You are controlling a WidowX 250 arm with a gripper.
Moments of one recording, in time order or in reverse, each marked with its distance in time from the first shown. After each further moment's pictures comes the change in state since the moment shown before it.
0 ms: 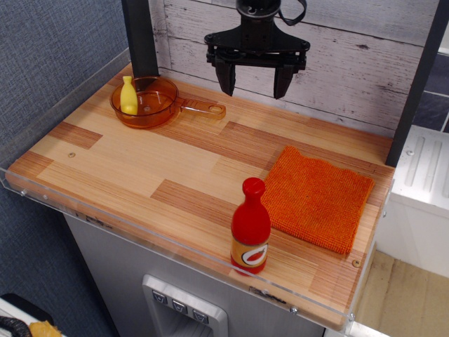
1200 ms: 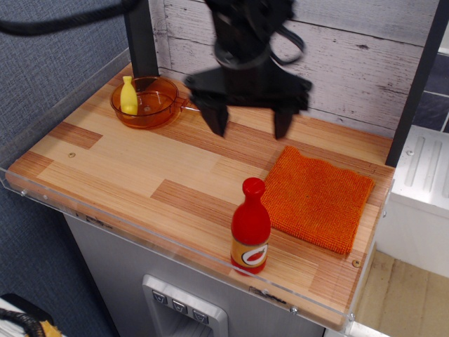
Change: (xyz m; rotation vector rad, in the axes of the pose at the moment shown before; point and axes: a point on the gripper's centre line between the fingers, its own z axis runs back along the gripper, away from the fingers) arm -0.081 0.000 0.051 -0.103 -0.139 -0.003
